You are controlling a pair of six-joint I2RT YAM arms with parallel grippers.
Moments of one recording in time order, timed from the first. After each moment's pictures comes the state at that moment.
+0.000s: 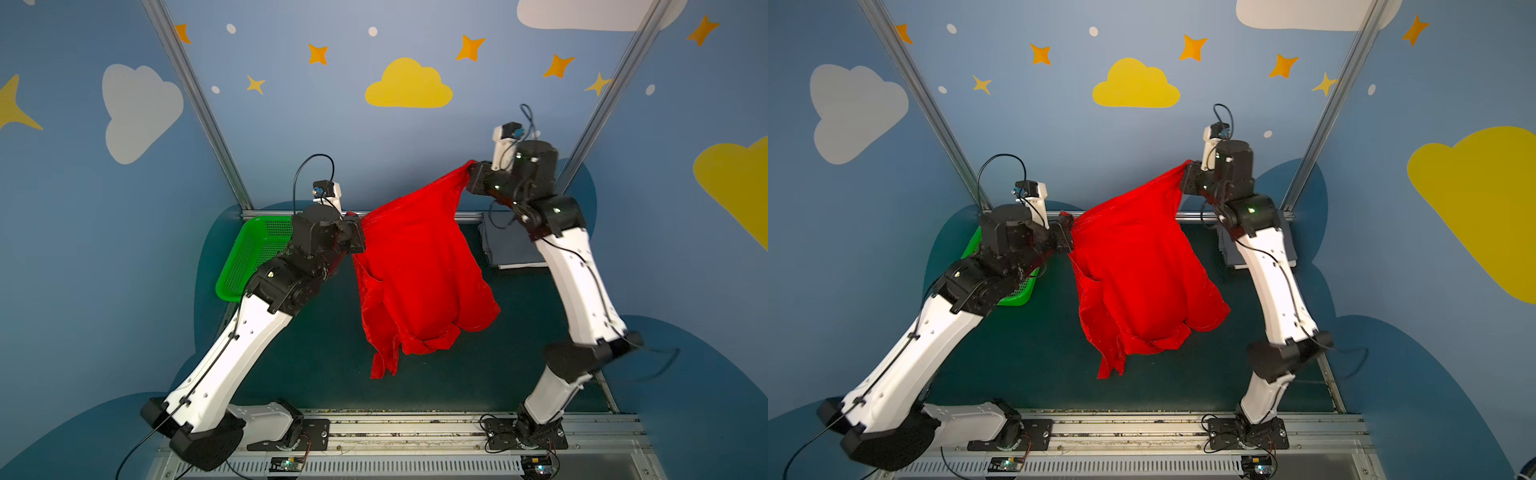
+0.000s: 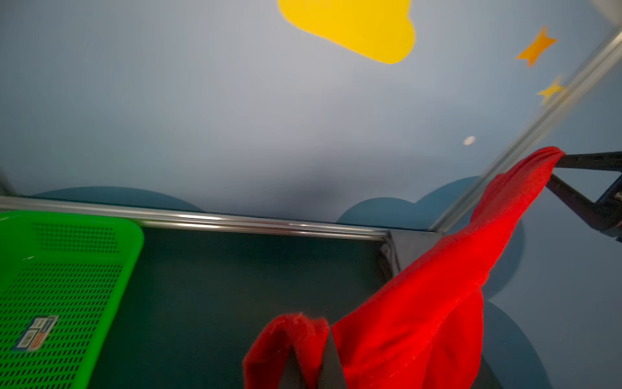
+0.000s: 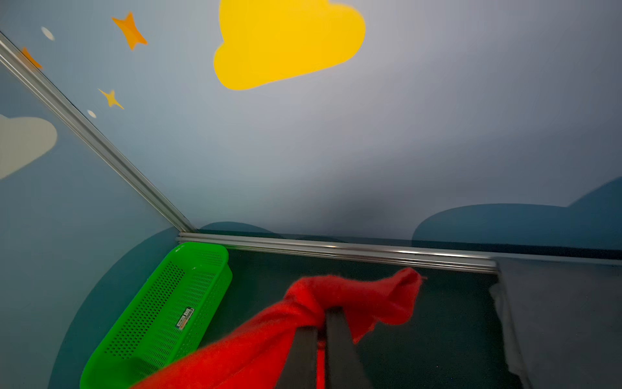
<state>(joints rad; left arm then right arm) -0.51 1.32 1.61 -0.62 -0.27 -0.45 0.38 1.91 2.38 -0.73 -0.07 0.31</state>
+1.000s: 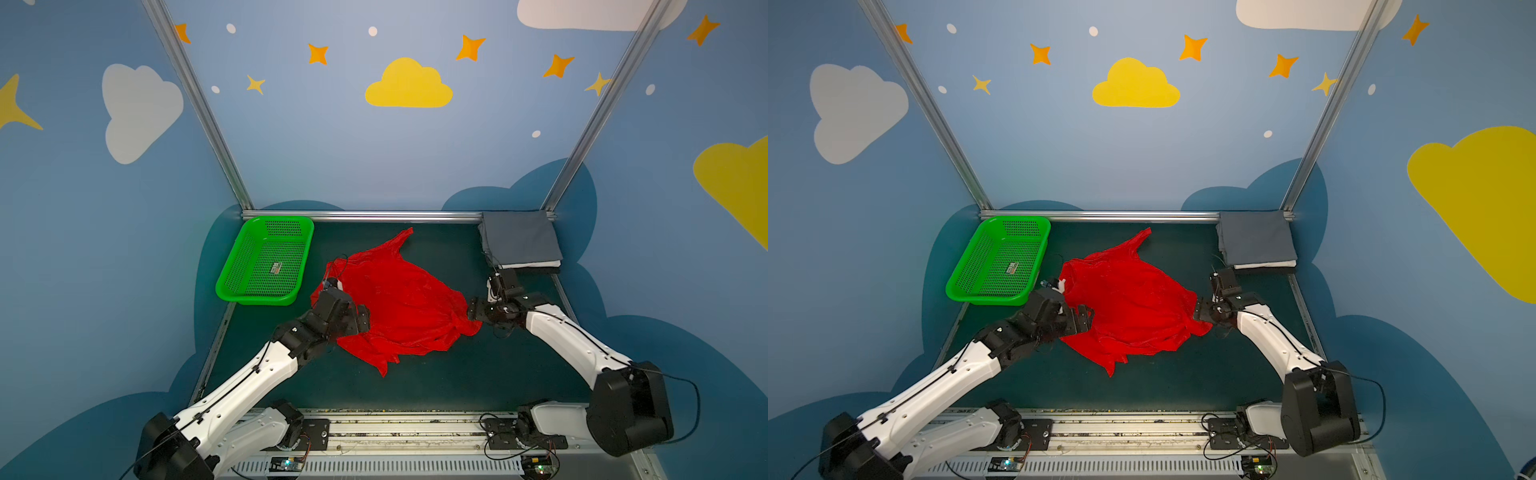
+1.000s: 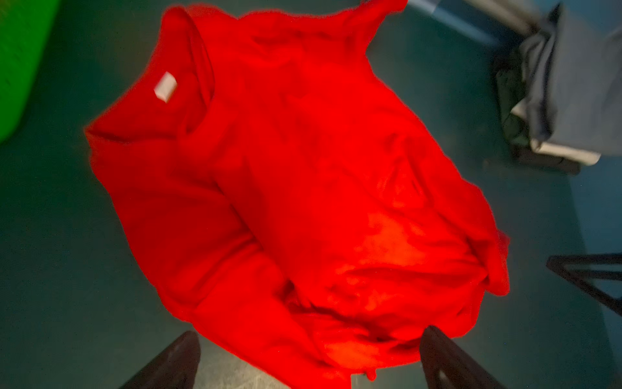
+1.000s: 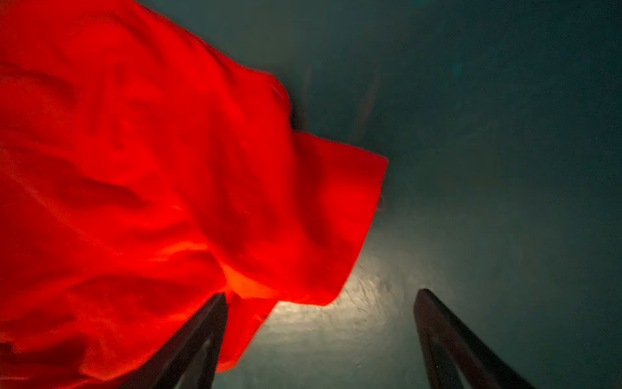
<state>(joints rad) -0.64 1.01 0.73 -0.56 -0.15 -0.72 0.30 1.34 0.84 -0.65 -0.01 0.49</state>
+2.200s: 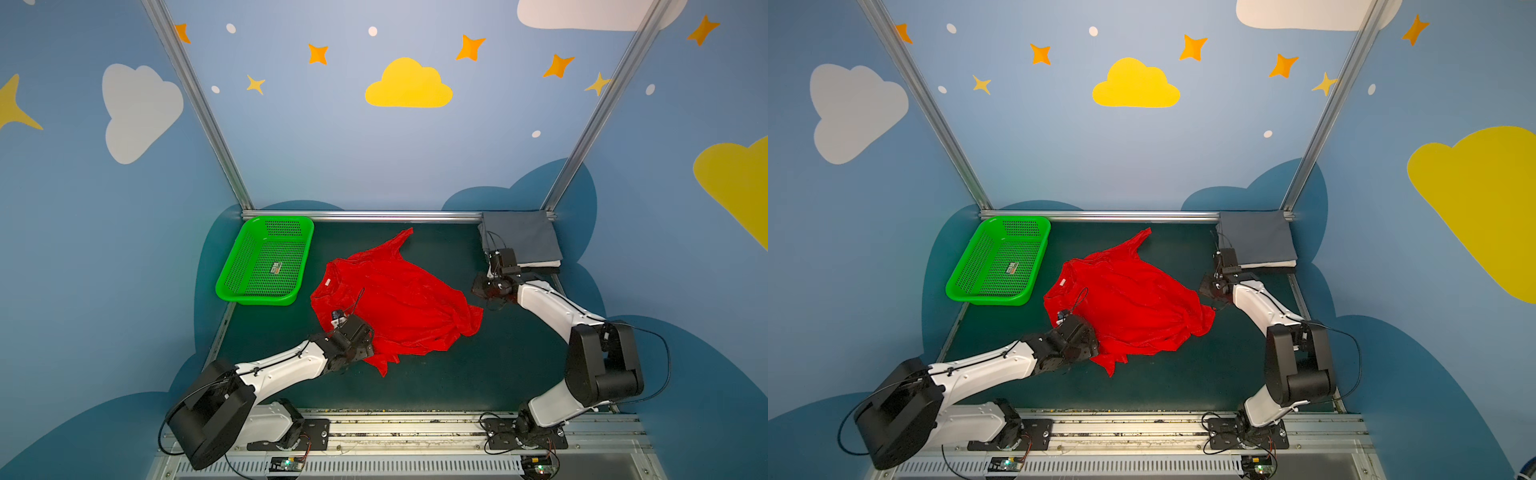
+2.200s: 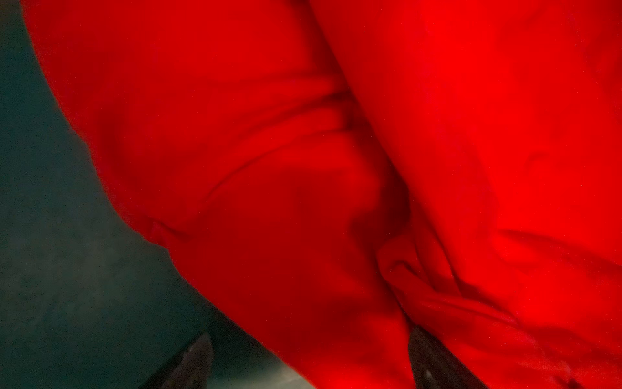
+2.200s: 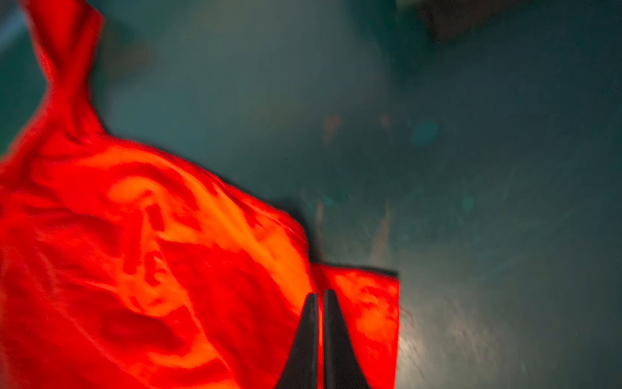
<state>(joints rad) -0.71 1.28 0.54 -0.38 -0.20 -0.99 0.22 1.58 1.09 -0.47 0.01 0.53</state>
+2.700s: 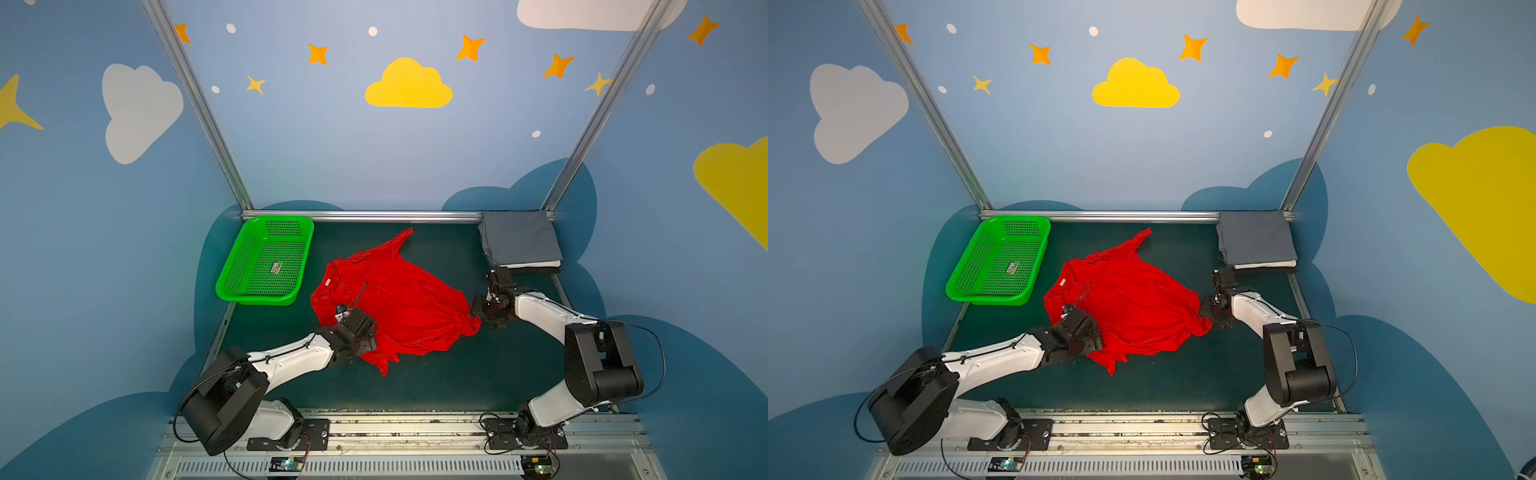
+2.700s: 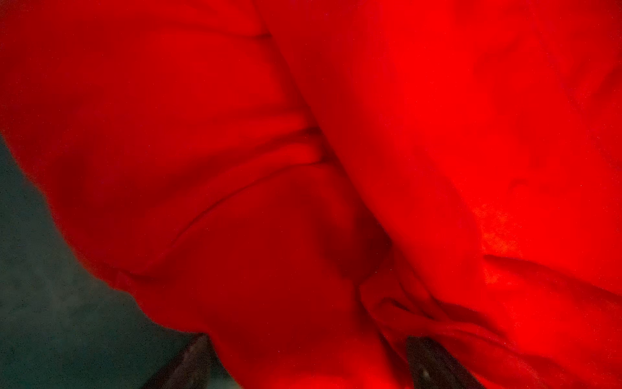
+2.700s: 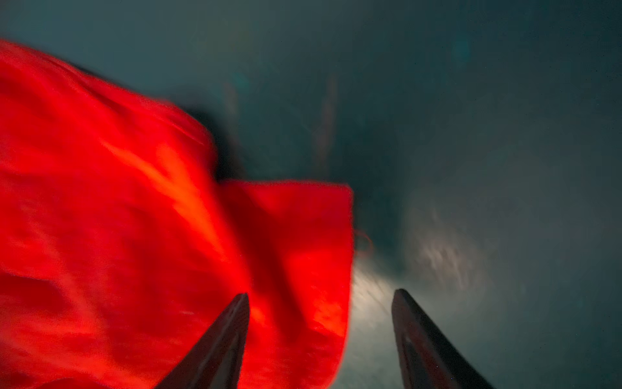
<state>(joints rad) -0.70 1.38 0.60 -0.33 -0.19 -0.96 0.22 1.57 0.85 -0.53 -0.04 0.56</state>
